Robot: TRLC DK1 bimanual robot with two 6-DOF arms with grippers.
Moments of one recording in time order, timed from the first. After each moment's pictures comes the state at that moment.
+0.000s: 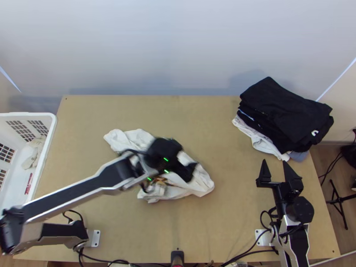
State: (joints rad) left arm -0.98 1.45 1.32 -0.41 -0.06 -0.27; right arm 0.05 0.00 0.01 -0.01 0.05 0.15
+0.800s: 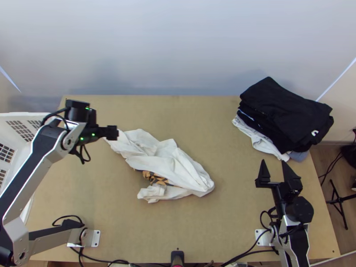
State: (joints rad) left arm -0.21 1.31 1.31 -0.85 -0.07 -0.21; right arm 0.07 0.00 0.01 -0.01 0.05 0.16
